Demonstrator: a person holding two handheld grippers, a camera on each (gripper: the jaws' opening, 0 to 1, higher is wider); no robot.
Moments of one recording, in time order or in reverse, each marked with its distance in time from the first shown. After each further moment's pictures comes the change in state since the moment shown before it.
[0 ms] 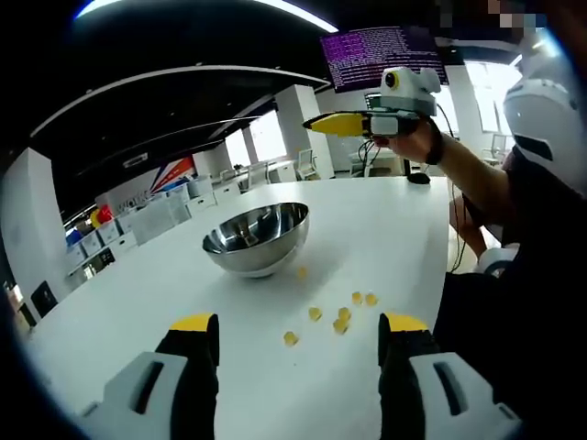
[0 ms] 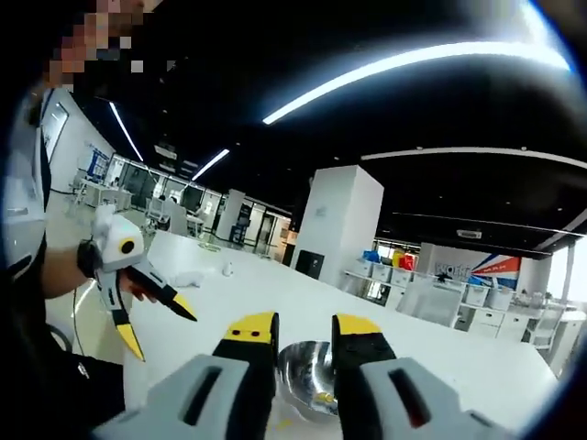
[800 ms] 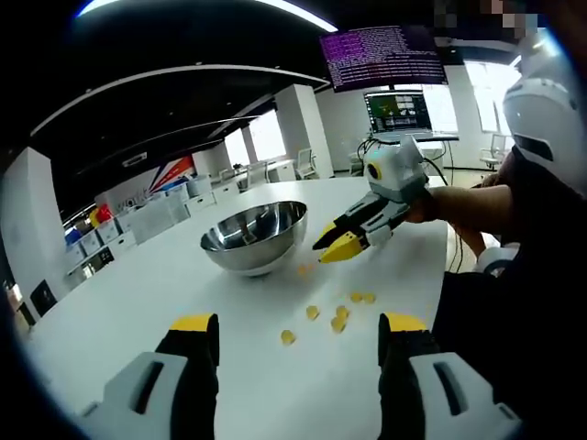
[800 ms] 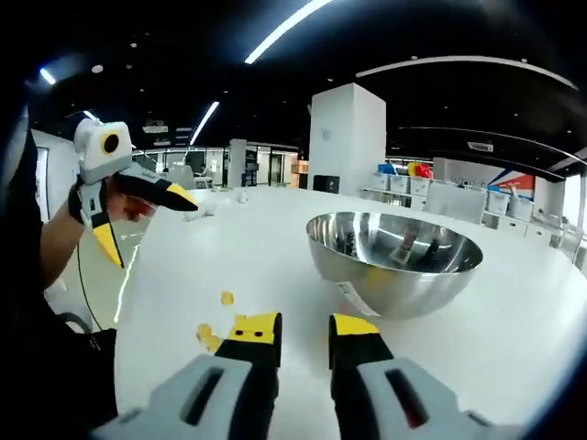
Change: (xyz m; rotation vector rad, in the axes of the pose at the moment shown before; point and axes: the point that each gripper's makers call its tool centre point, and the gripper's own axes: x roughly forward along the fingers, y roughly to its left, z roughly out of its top) left arm 0.000 -0.002 -0.003 -0.005 0.003 -0.002; right arm 0.026 0.033 -0.176 0.208 0.367 0.060
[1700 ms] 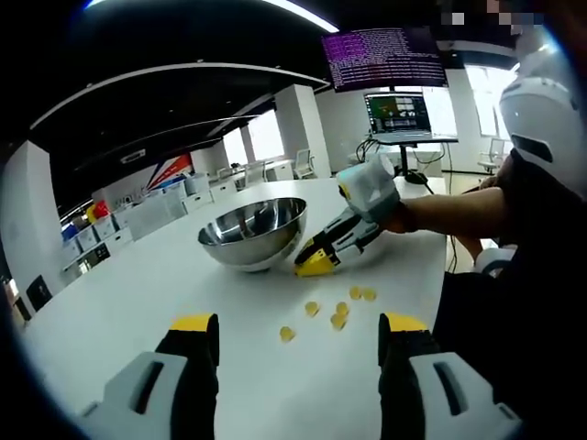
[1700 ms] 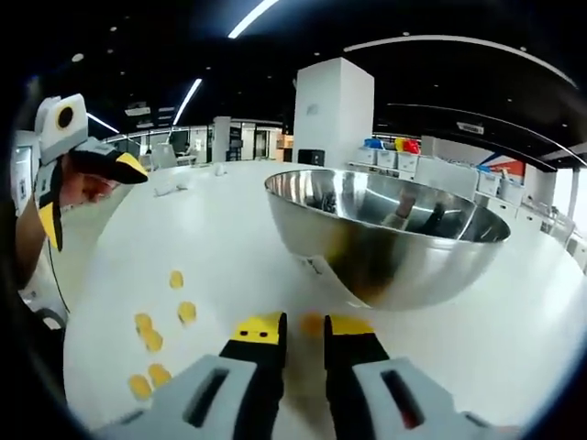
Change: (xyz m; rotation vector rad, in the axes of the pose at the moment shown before) left arm 0.003 0.002 -0.007 -0.018 -0.004 -0.016; right arm 0.033 -0.015 -0.026 0.002 0.099 -0.062
